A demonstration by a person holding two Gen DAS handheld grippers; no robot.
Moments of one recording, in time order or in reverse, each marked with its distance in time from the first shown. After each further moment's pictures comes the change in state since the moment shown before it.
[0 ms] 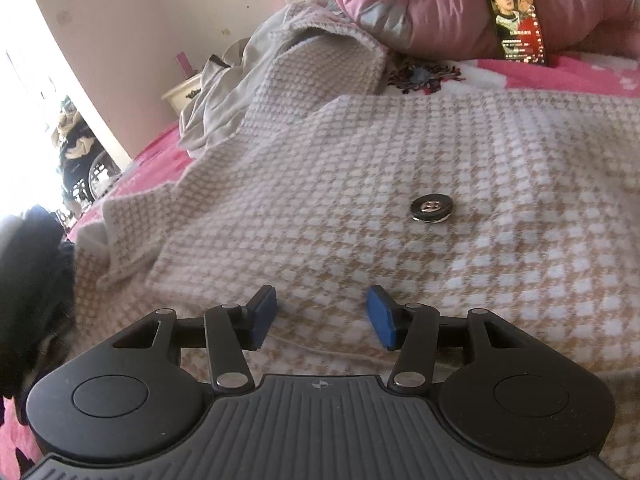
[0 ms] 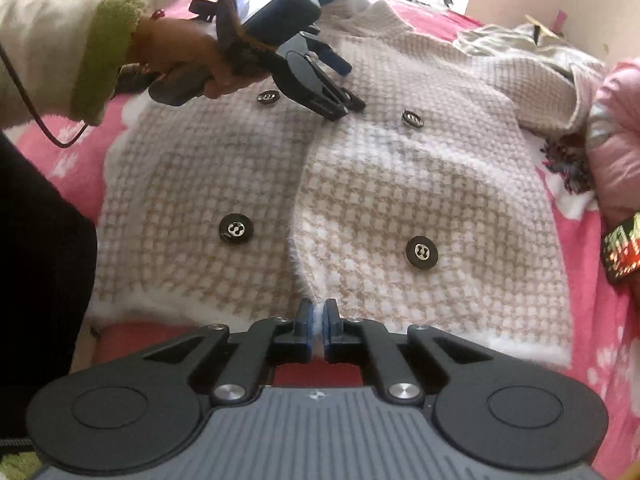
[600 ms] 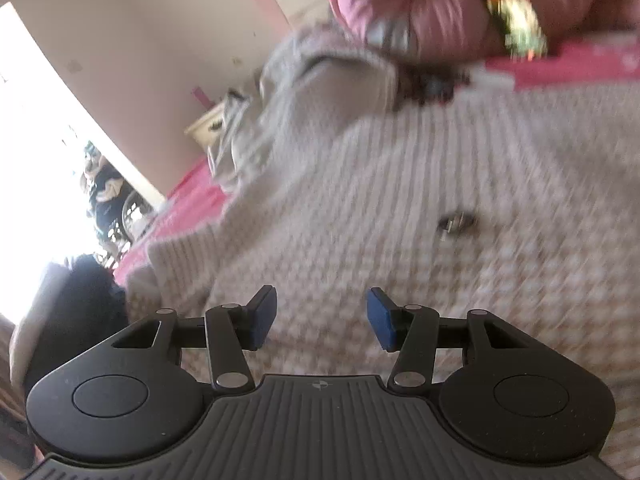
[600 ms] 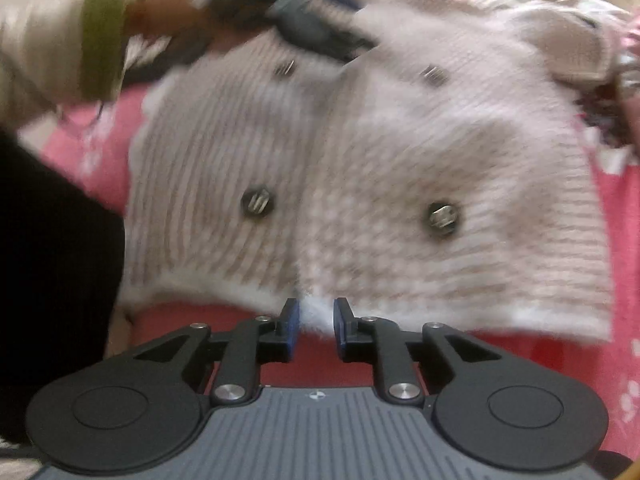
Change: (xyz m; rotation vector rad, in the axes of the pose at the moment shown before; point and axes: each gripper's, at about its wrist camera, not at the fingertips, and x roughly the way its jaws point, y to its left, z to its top) left arm -0.036 -0.002 0.018 0.084 -0.080 0.091; right arm -0.011 -0.032 -0.002 0.098 0.045 0.135
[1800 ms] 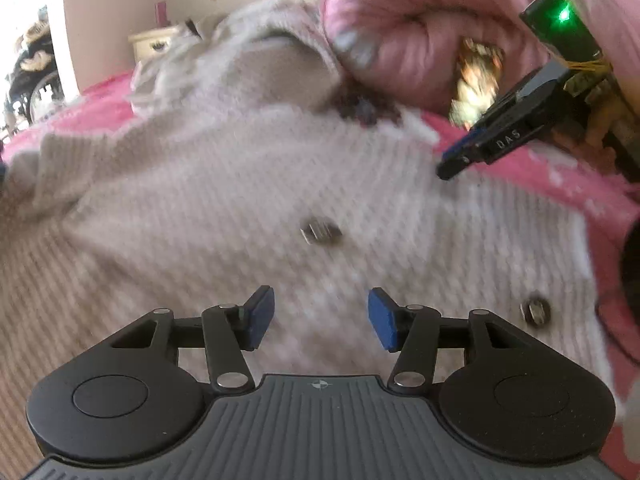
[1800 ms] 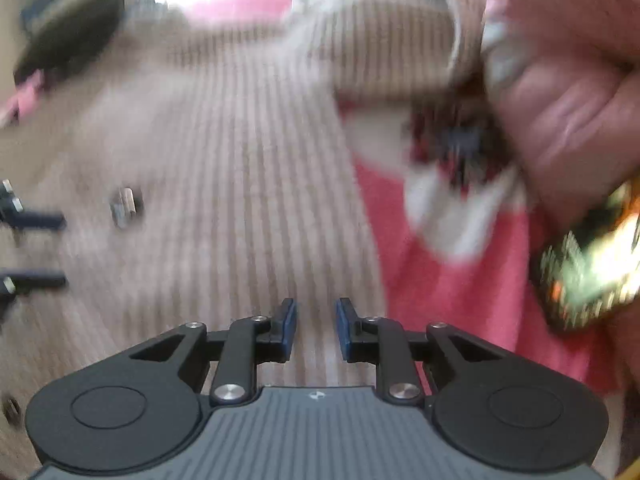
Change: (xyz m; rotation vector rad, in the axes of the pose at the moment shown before) left arm 0.015 0.011 -0.006 -0.419 0.052 -0.378; right arm 0.061 -0.185 0.127 0.191 -0.096 -0.226
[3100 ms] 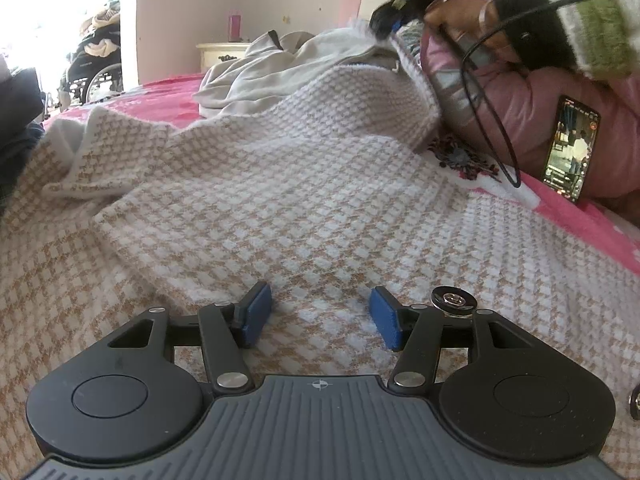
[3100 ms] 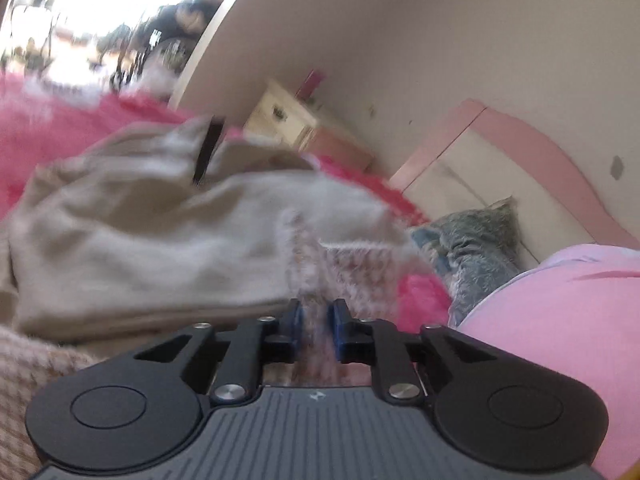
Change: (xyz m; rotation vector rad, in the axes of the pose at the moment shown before) left arm 0.050 0.045 -0.013 -0.161 -0.104 0.110; right arm 0.114 -0.074 0.266 -0.112 -0.371 -0.646
